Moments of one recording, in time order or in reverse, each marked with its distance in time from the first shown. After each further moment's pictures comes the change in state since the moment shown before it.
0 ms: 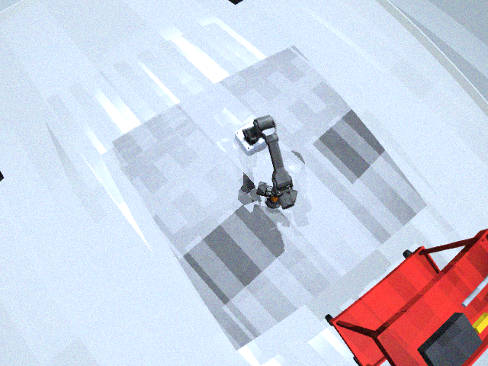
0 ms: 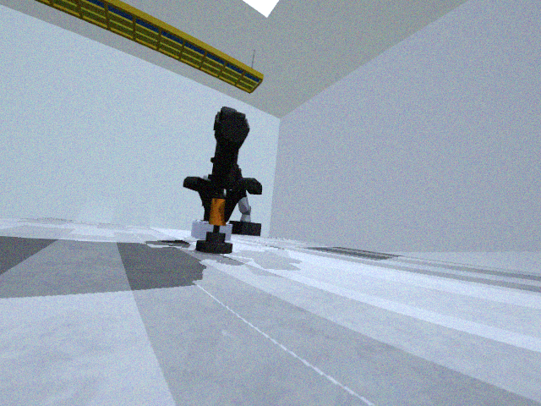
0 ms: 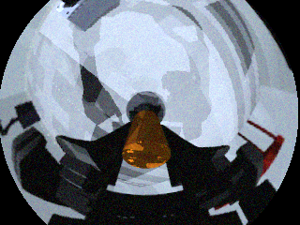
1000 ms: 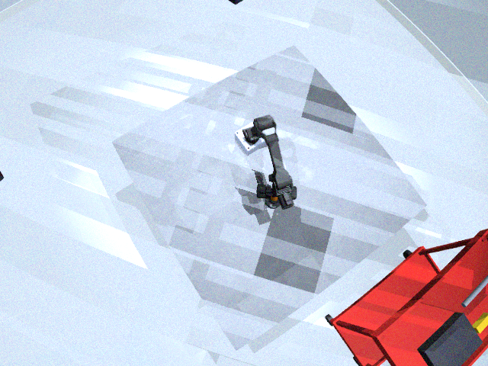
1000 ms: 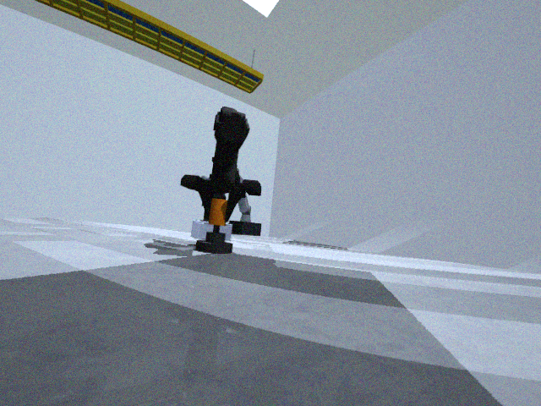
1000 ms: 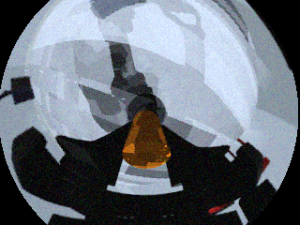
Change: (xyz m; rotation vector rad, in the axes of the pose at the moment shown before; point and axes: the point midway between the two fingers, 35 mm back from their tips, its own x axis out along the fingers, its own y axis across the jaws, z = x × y) arm -0.001 0.001 0.002 -0.207 -0.009 0.005
